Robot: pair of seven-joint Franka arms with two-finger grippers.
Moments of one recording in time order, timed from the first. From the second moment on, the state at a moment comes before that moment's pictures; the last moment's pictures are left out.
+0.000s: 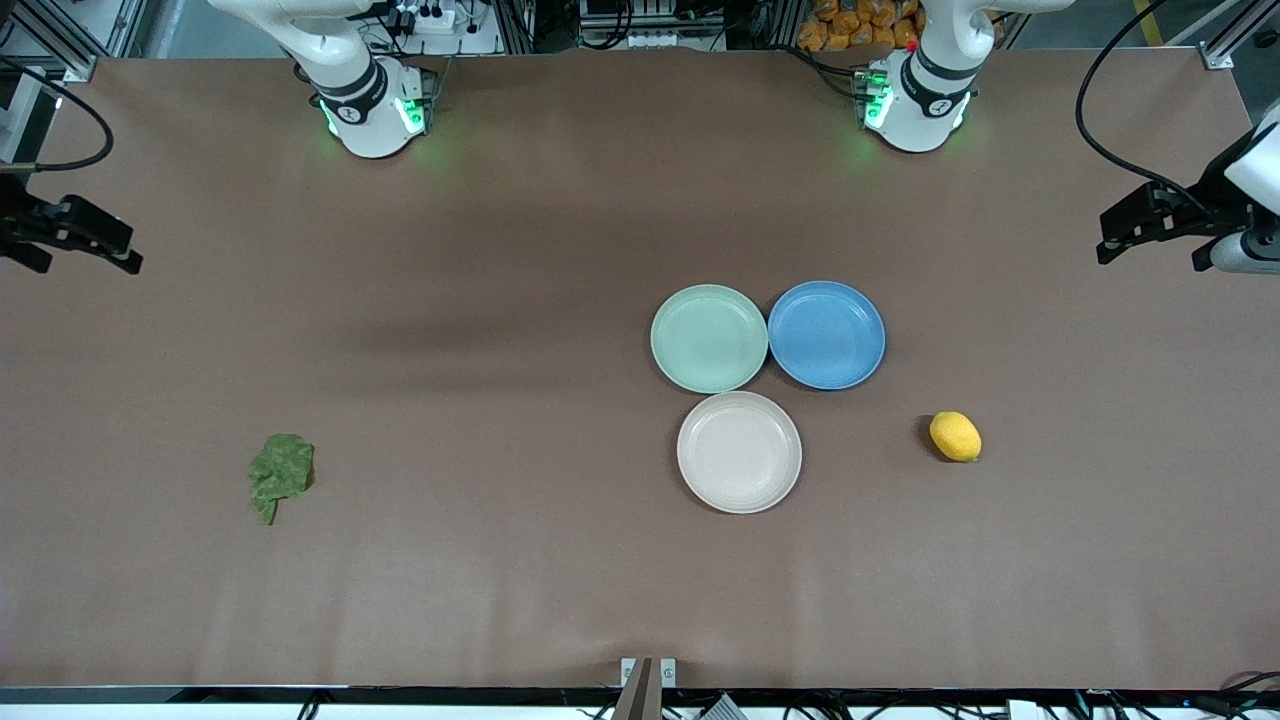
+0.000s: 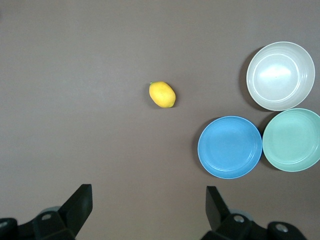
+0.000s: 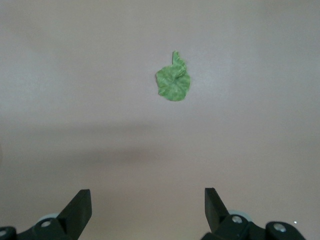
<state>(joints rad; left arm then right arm) -0.17 -0.02 0.11 -1.58 0.01 1.58 0.05 0.01 -0.02 -0.04 -1.57 0.00 1.55 -0.02</state>
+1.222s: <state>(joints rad) -0.17 0.26 0.10 -1.57 0.00 1.76 -0.01 -0.05 0.16 -0.05 -1.68 -0.01 1.65 -0.02</state>
